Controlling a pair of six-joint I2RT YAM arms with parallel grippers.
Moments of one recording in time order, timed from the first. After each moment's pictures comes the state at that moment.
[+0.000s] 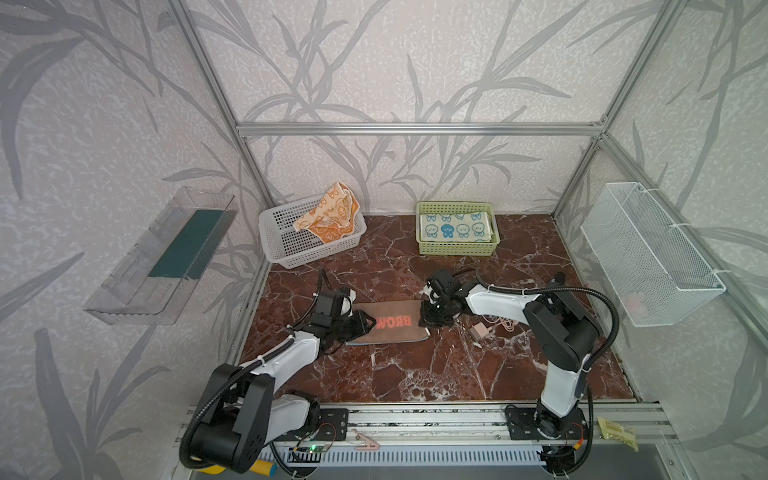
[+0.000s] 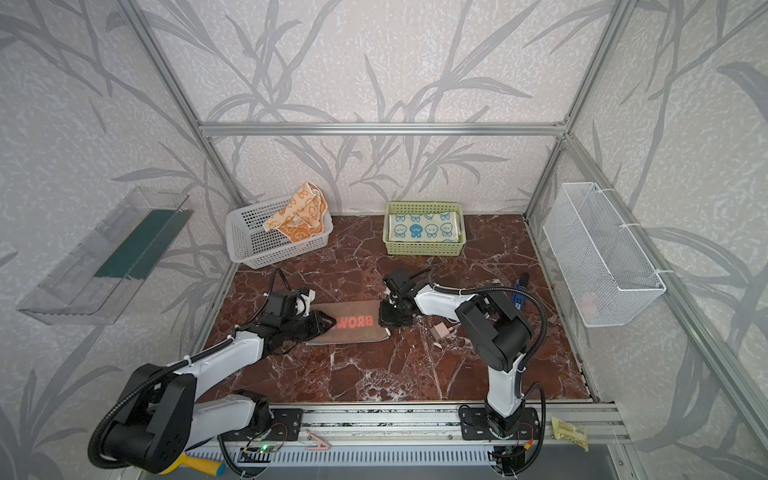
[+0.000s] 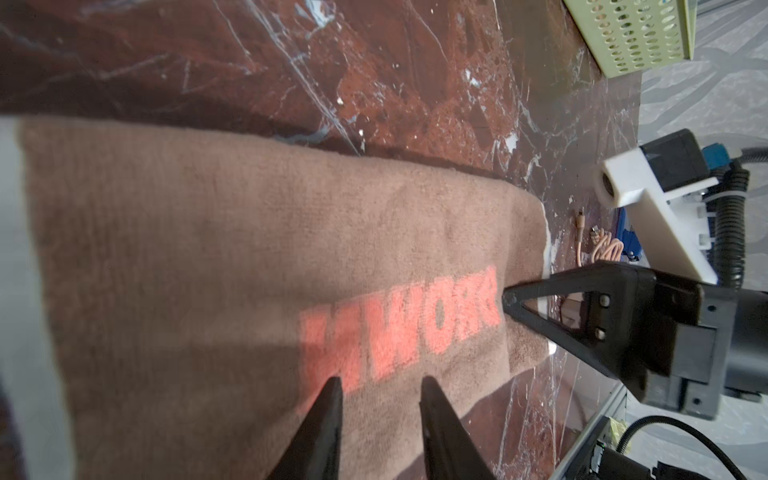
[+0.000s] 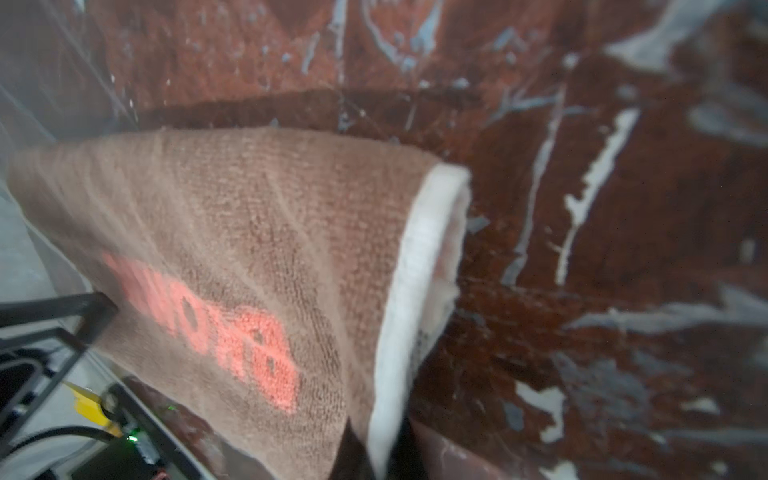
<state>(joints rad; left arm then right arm) -0.24 1.24 0.41 -0.06 0.45 -0.64 0.71 1.88 1.11 -0.38 -0.35 0.74</state>
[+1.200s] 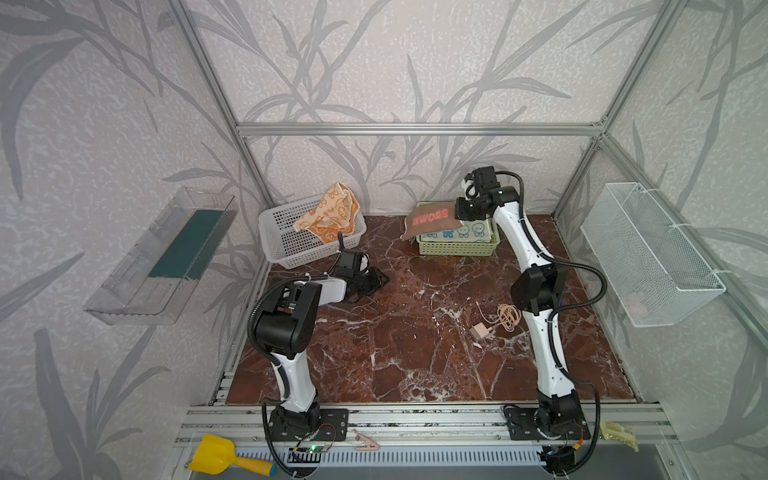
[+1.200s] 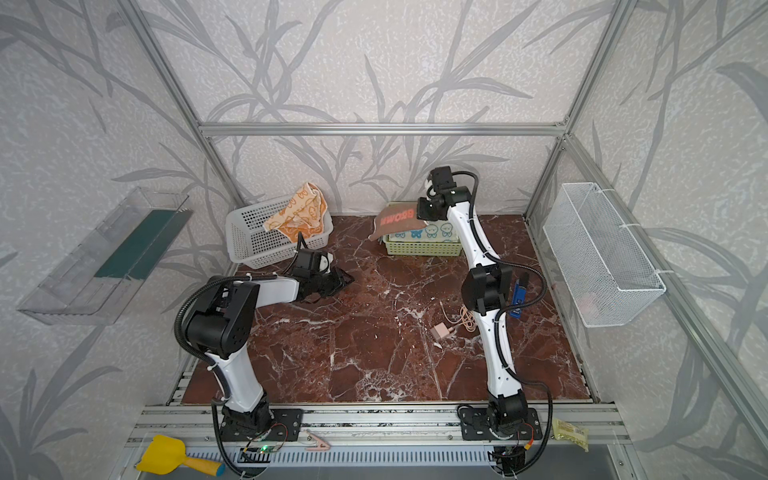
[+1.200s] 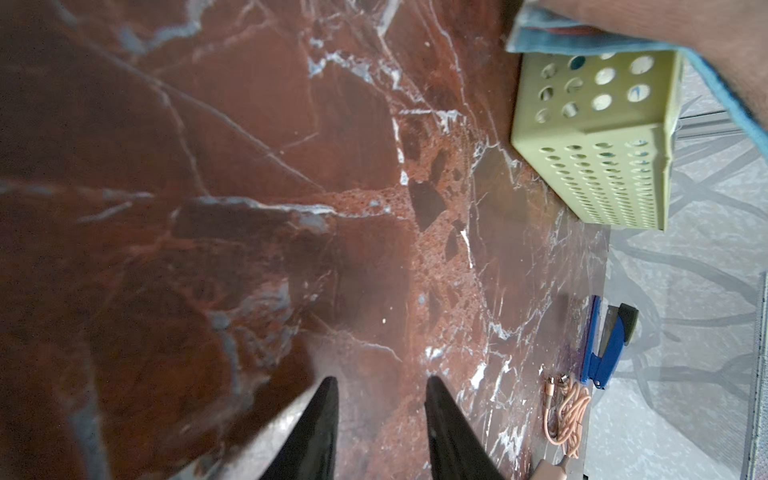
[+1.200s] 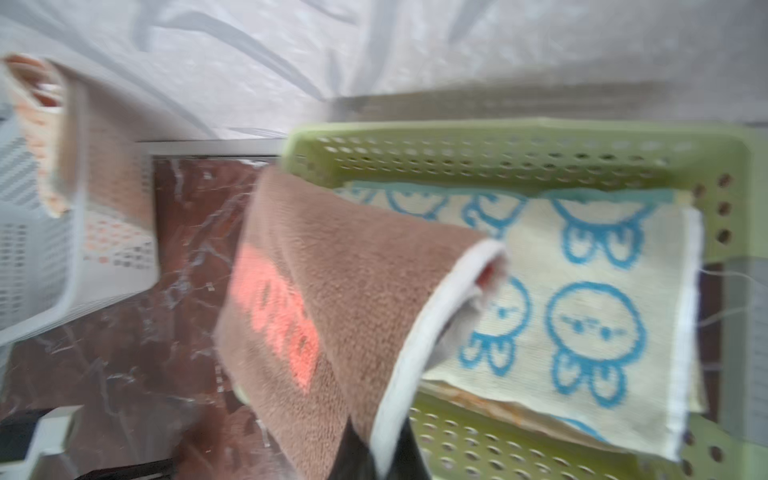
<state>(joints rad) -0.23 1.88 0.95 0.09 0.46 -0.76 0.21 2.51 2.65 -1.03 -0.21 0.26</state>
